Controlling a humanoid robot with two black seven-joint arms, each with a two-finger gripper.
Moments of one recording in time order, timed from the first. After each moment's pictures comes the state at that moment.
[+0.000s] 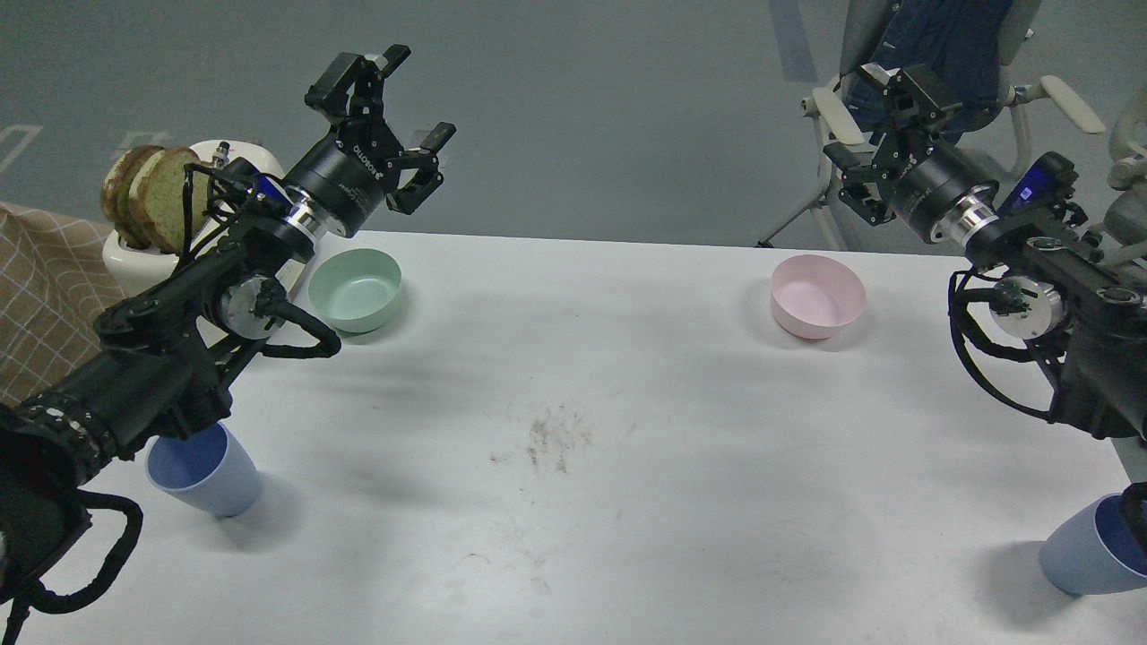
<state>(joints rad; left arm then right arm) -0.84 0.36 -0.68 -0.71 0.32 -0.49 -0.47 1.04 -0.27 0.23 0.35 -0.15 0.49 0.49</state>
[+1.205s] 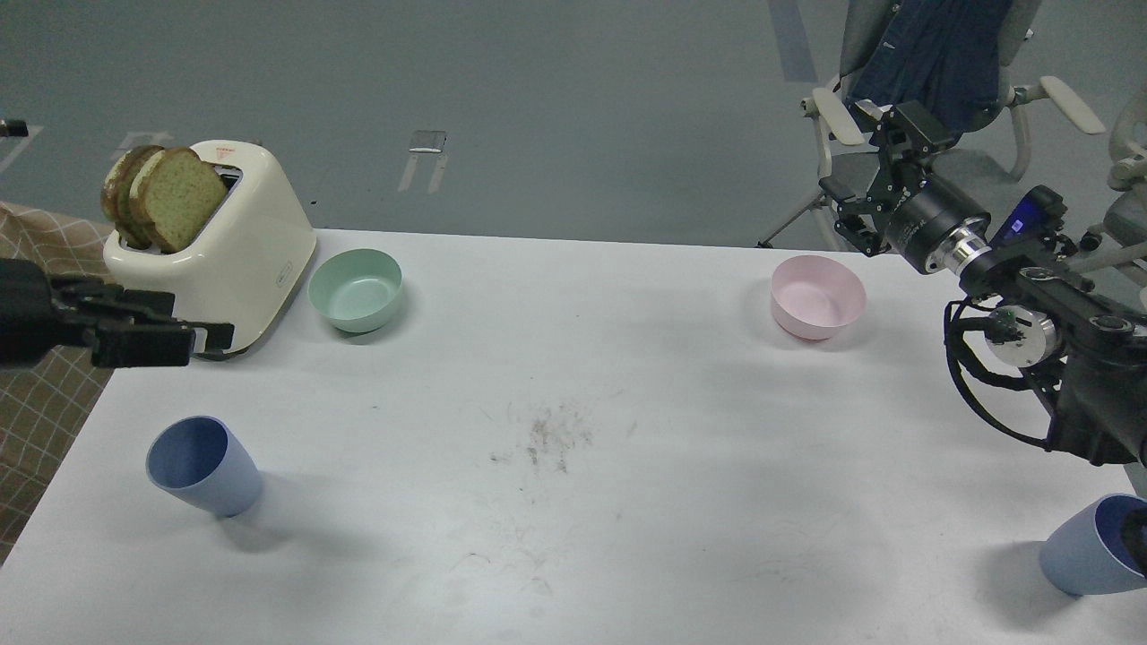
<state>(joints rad) -0.88 1.51 -0.26 -1.64 1.51 -0.49 -0.49 0.98 -0.28 0.23 0.38 -0.15 0.49 0.49</state>
